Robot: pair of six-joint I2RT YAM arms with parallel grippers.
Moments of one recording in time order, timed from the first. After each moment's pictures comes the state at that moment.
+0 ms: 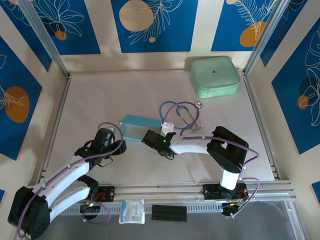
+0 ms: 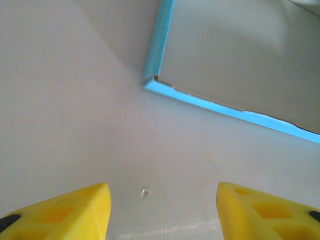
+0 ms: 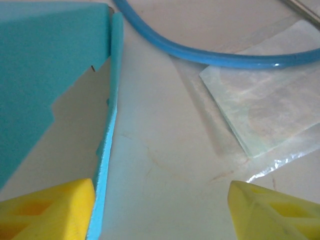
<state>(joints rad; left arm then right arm) -0.48 0.87 0.40 -0.44 -0.02 -0.58 1.08 1.77 1.02 -0.50 0.63 1.12</state>
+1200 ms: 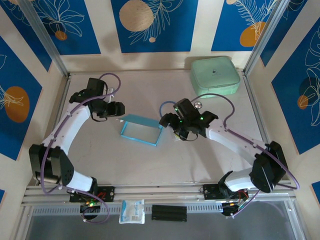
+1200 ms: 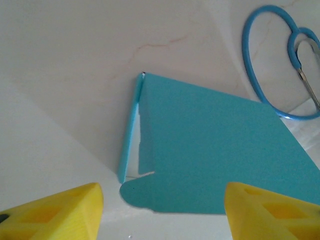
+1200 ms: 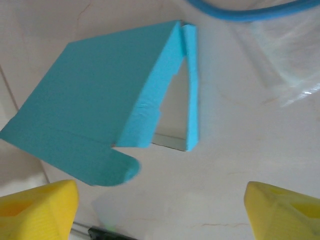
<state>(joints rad) -0.19 1.47 1.30 -0.92 0.29 -0.23 0.70 1.39 1.08 -0.64 -0.17 1.19</state>
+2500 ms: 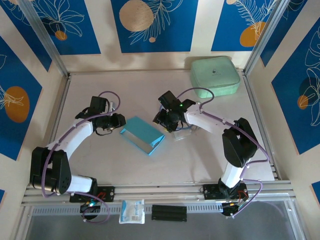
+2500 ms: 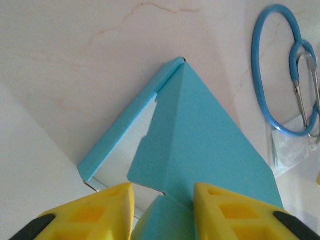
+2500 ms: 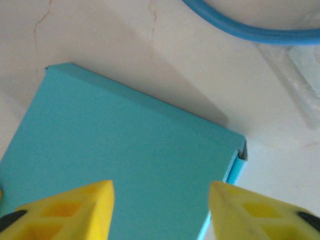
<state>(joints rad) -0.20 1.37 0.90 -0.54 0.36 -0.48 0.71 1.72 1.32 -0.71 -0.16 1.20</state>
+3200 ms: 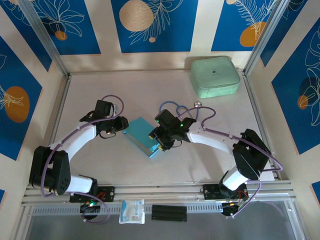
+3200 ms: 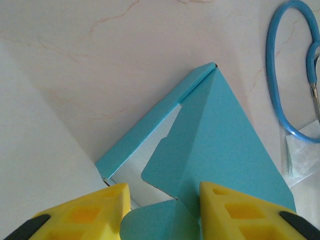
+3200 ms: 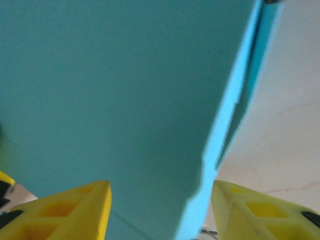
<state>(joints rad) -0.27 1.37 0.83 -0.45 0.29 -0.55 0.87 1.57 1.06 -0.52 -0.21 1.63</state>
